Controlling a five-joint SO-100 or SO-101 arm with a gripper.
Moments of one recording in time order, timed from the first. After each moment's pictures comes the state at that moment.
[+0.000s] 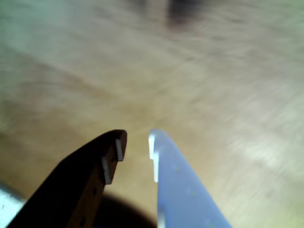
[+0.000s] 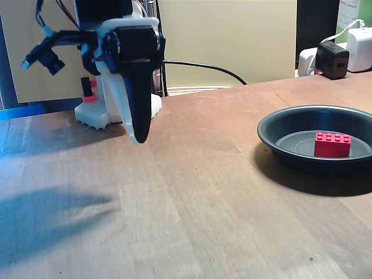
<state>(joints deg) -1.2 129.7 135.1 63.7 -13.8</state>
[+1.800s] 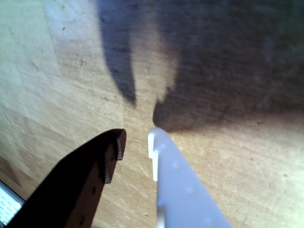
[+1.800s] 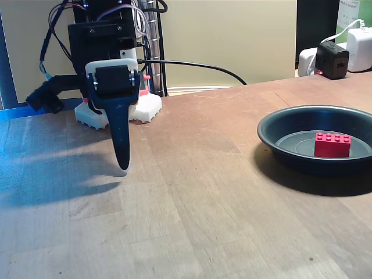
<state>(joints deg) 5.1 168.1 176.4 55.8 -2.2</state>
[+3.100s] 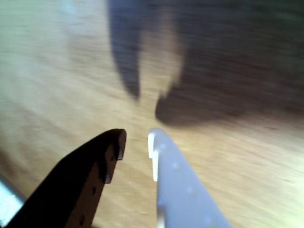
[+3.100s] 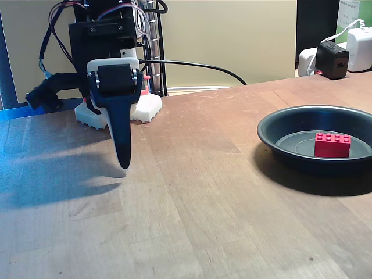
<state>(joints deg) 4.9 168.1 177.9 55.4 -5.4</state>
